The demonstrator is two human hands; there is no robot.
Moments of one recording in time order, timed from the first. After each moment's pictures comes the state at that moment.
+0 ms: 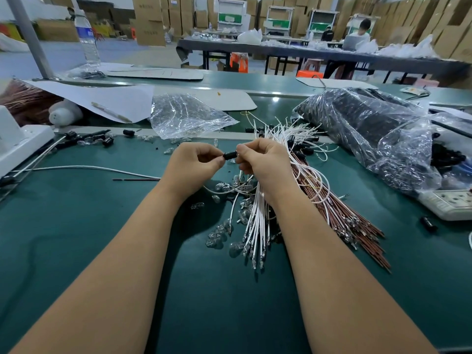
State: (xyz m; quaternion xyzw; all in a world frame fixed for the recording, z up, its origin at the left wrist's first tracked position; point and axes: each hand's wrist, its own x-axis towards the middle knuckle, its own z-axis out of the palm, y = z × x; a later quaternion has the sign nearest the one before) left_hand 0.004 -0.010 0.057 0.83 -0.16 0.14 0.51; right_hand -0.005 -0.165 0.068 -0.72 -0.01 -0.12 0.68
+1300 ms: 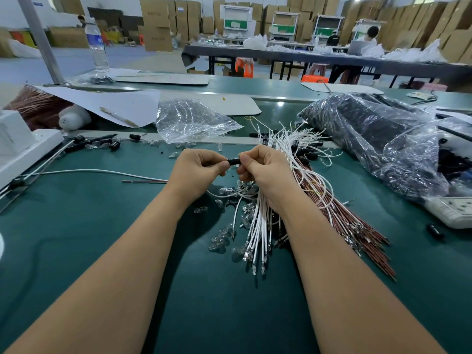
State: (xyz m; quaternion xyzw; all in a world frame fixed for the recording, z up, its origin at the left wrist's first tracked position) left_hand 0.005 -0.013 0.057 0.81 -0.15 0.12 0.56; right_hand -0.005 -0.168 0.064 -0.72 -0.07 -0.08 0.69
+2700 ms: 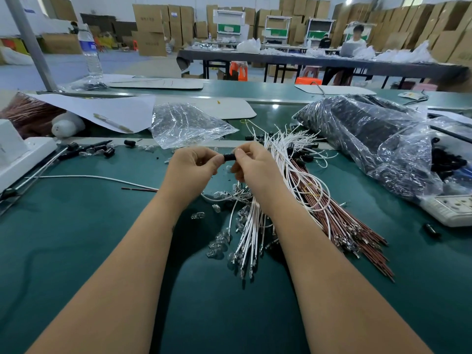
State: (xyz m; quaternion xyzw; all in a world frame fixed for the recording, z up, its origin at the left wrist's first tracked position) left_hand 0.003 -0.014 0.066 0.80 -0.16 0.17 0.56; right_hand -0.008 -0.155 0.075 -0.77 -0.04 -0.10 0.63
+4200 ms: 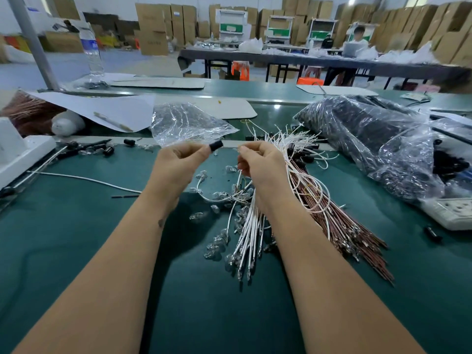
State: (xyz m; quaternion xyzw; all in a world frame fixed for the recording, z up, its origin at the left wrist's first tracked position) left_hand 0.013 -0.001 0.063 0.71 -0.07 0.13 0.68; right_hand -0.005 -0.156 0.074 -0.69 0.02 -0.13 0.72
